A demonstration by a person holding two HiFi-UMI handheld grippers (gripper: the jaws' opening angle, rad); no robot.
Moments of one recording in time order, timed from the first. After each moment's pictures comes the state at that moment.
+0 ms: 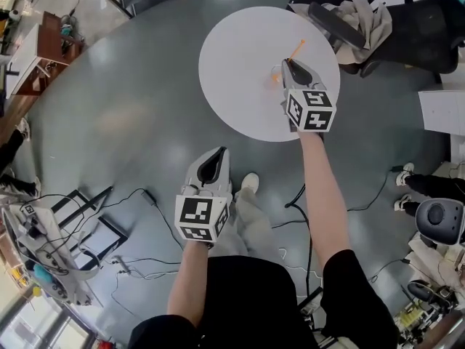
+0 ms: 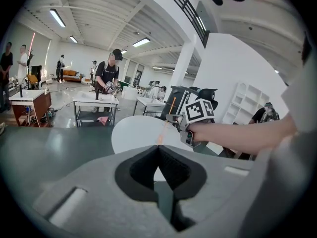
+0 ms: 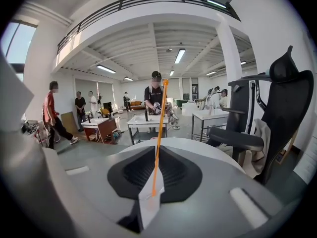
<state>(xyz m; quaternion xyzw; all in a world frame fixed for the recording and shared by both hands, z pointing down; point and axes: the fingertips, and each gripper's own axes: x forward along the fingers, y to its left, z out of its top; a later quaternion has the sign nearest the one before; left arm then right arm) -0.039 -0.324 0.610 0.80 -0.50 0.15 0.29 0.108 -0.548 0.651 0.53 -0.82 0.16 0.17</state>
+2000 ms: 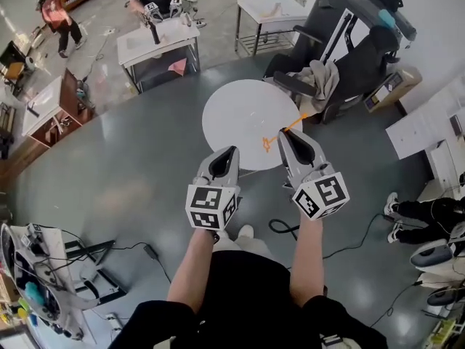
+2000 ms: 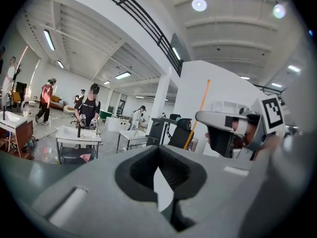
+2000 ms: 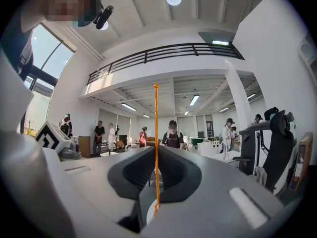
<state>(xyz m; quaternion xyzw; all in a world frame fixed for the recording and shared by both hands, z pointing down) -0.023 -0.290 0.419 0.87 -0.47 0.02 0.15 0.070 -0.297 0.336 0.47 -0.88 0.01 -0.01</state>
